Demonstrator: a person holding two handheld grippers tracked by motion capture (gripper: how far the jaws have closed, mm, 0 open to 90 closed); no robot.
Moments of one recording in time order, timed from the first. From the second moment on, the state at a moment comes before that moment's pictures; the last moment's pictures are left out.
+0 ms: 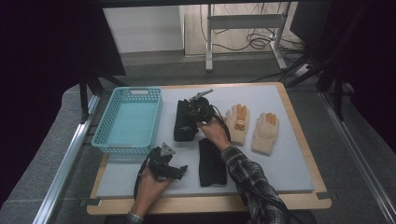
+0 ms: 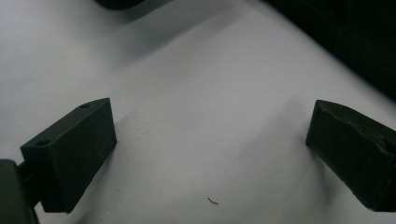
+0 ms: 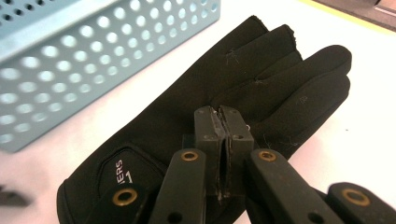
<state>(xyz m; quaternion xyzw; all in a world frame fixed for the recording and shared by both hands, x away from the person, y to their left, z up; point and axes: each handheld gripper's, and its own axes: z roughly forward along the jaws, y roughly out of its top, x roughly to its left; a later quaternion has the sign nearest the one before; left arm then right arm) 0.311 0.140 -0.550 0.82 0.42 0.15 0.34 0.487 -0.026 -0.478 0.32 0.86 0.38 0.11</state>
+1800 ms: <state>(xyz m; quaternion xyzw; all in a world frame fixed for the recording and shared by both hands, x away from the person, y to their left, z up) 0.311 0.139 -0.550 0.82 0.43 0.15 0.35 0.340 -0.132 -0.490 0.31 0.86 0.39 0.13</state>
